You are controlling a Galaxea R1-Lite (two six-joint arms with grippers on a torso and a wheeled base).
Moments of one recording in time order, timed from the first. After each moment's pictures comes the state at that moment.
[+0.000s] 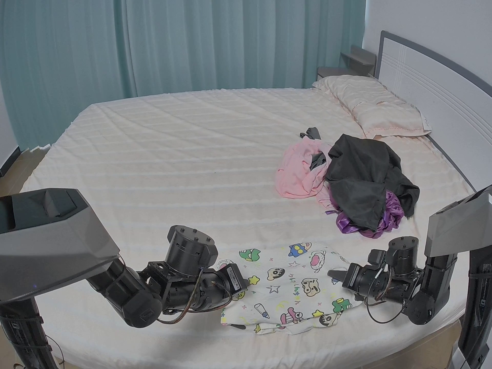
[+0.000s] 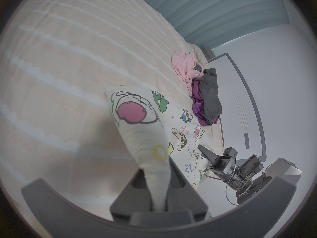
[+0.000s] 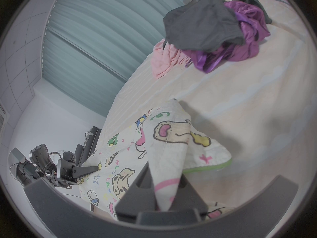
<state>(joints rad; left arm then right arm) -0.64 2.10 -0.70 -0.74 -0.14 -0.98 0.33 2.29 -0.30 -1.49 0.26 0.71</state>
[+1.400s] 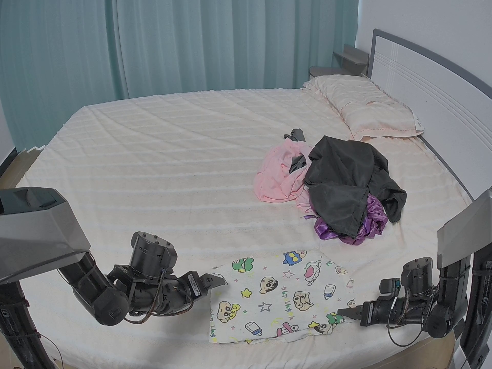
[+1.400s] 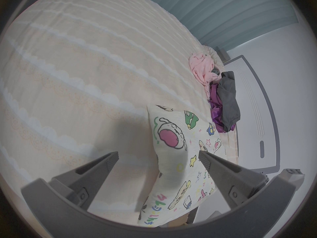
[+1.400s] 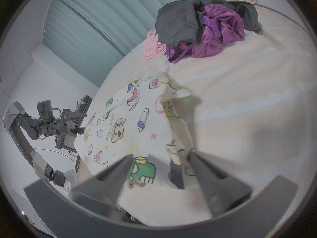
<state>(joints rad) -0.50 2.05 -0.52 -0.74 -0.15 -0.91 0.29 2.27 -0.04 -1.49 0.36 0.39</state>
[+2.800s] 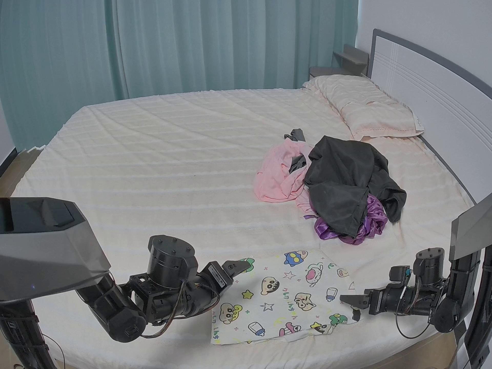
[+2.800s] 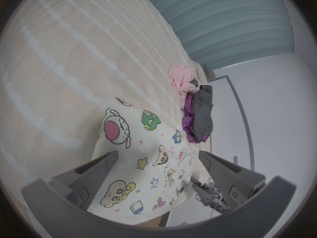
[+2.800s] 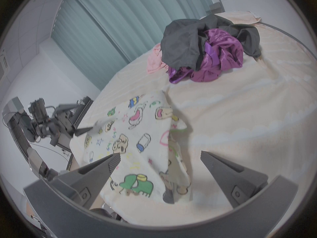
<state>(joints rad) -0.63 2.08 -0.52 -1.01 -0.07 -1.19 0.23 2.20 -0.04 -1.51 0.36 0.30</state>
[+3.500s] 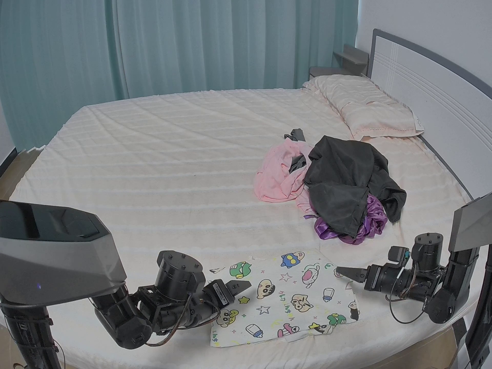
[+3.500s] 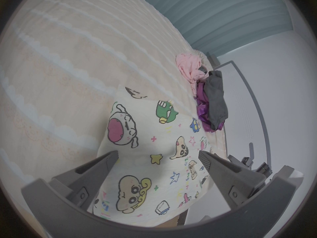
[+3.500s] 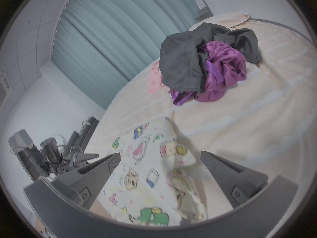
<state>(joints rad) -0.66 2.15 -0.49 -1.01 -0.05 -1.06 0.24 2.17 -0.17 -1.52 0.35 0.50</state>
